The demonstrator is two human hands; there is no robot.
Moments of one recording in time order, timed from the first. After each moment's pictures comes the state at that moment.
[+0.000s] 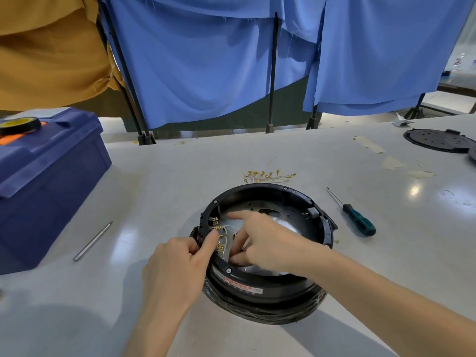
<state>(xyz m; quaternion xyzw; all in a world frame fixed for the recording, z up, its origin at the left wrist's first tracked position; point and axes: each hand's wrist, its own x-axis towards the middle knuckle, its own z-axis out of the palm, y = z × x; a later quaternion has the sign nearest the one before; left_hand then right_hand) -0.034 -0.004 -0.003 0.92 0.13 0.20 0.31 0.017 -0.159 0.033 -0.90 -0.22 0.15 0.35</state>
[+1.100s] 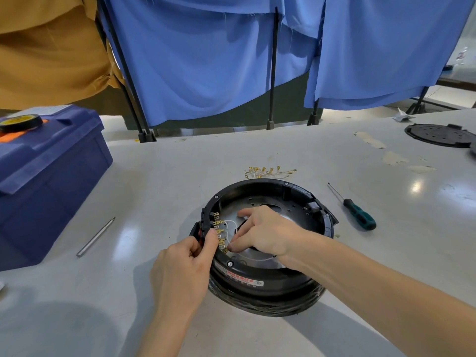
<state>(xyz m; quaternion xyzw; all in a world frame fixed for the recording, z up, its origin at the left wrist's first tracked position) -0.036 -0.010 -0.020 0.88 0.13 0.25 0.37 0.028 -0.156 0.024 -0.83 -0.08 0.22 0.50</state>
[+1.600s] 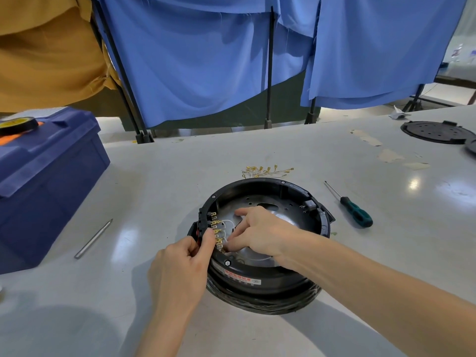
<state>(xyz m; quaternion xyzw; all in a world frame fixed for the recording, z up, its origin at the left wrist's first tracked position) -0.035 -0.009 -0.021 0.89 0.13 0.26 0.36 0.022 -0.154 0.026 -0.85 -0.08 0.20 0.49</state>
